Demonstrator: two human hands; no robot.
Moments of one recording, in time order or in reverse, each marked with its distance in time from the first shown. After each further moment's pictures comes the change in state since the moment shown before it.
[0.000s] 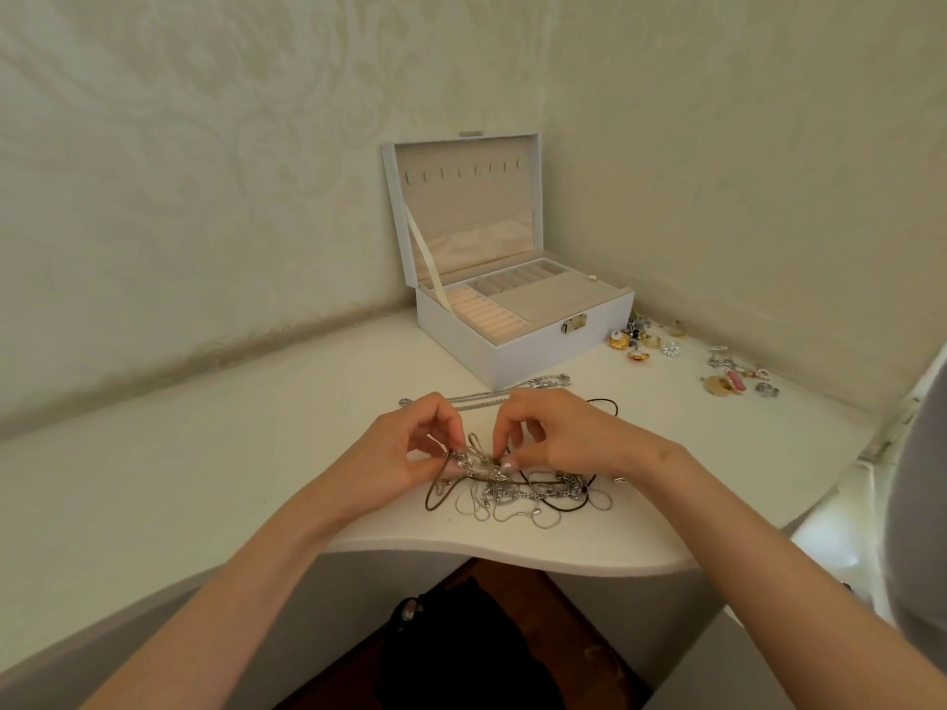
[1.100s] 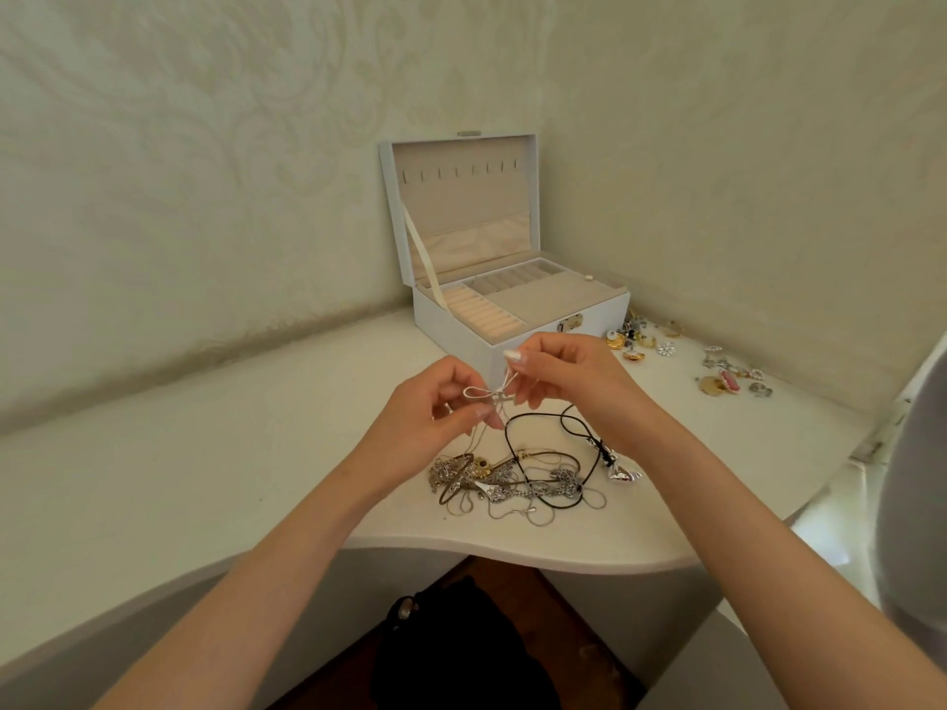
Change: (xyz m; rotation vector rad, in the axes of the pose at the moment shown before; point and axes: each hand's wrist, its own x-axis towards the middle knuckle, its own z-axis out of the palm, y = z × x) left_hand 0.020 0.030 0.017 -0.047 0.142 0.035; right_hand -0.006 -0.018 -0.021 0.780 0.349 -0.035
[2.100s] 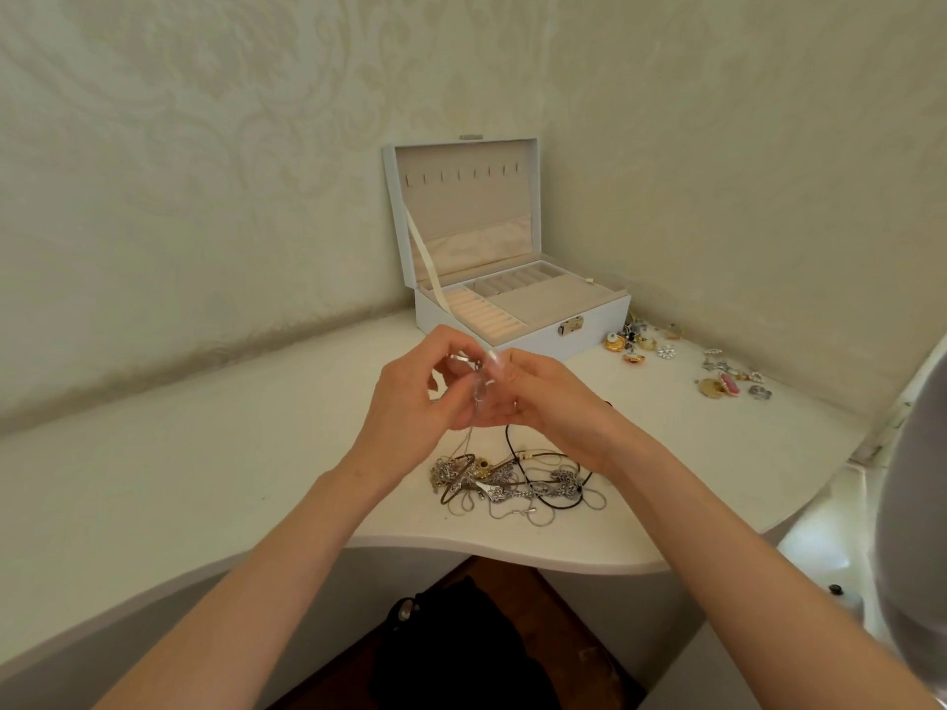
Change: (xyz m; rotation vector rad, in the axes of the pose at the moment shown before) left_hand 0.003 0.012 0.000 0.208 0.283 0.188; right_hand 0.001 0.006 0.026 0.137 -0.118 0.179
